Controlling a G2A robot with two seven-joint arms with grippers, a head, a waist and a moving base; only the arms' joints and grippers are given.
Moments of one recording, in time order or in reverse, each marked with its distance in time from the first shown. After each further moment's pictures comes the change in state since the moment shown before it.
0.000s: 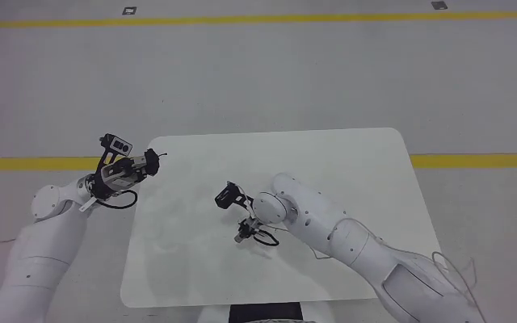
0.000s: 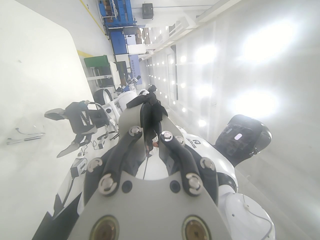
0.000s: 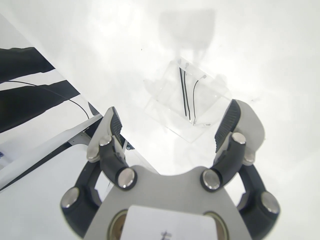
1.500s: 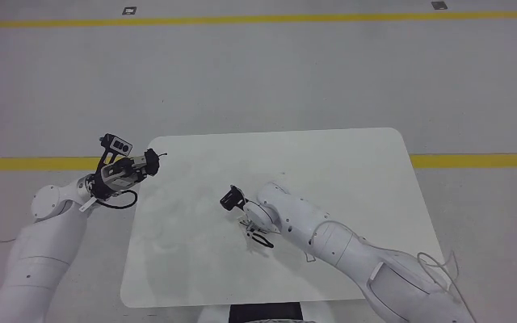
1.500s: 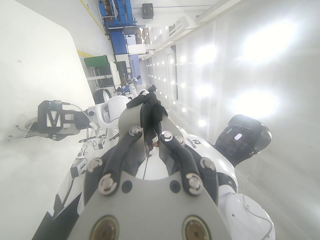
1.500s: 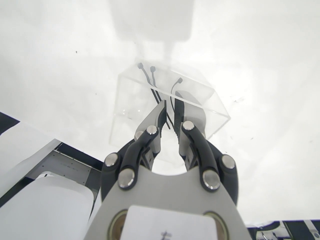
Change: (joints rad) left arm 0.000 0.000 0.000 0.000 0.000 0.000 0.000; right arm 0.011 -0.088 -0.075 0.206 -0.159 0.078 -0.051
